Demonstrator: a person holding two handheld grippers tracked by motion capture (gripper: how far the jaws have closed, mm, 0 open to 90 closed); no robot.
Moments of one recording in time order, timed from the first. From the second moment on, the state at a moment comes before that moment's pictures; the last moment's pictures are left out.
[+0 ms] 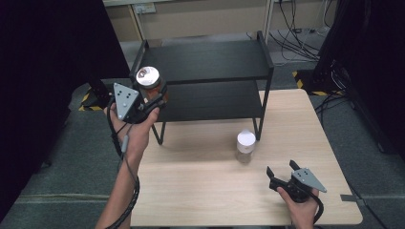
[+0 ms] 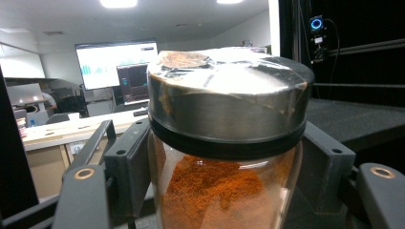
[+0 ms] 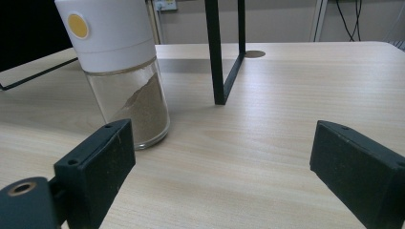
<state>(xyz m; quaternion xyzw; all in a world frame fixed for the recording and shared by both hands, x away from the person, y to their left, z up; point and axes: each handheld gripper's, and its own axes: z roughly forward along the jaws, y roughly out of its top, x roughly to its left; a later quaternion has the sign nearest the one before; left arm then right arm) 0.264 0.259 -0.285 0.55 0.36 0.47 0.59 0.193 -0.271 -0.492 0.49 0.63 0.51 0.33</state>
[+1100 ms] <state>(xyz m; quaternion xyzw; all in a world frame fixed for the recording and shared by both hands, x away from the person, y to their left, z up) 0.329 0.258 -0.227 0.56 0.40 0.47 0.56 0.193 -0.272 -0.492 0.49 0.63 0.51 0.33</state>
